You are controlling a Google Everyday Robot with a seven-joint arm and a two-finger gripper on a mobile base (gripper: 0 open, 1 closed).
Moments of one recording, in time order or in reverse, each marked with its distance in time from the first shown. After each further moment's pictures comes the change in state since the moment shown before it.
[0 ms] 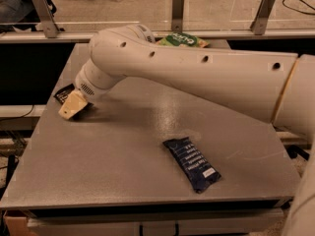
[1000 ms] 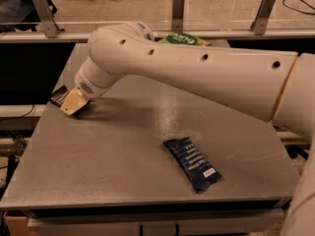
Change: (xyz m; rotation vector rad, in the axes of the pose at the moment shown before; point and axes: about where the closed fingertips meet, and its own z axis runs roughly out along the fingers) arm -0.004 -0.001 -0.004 0.000 0.000 0.000
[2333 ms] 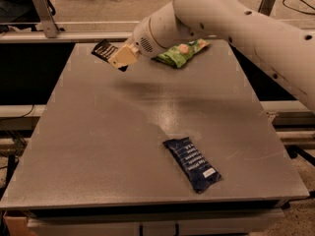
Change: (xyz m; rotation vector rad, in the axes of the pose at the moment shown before) arm 0.010 -0.108 -0.130 0.064 -0.195 0.028
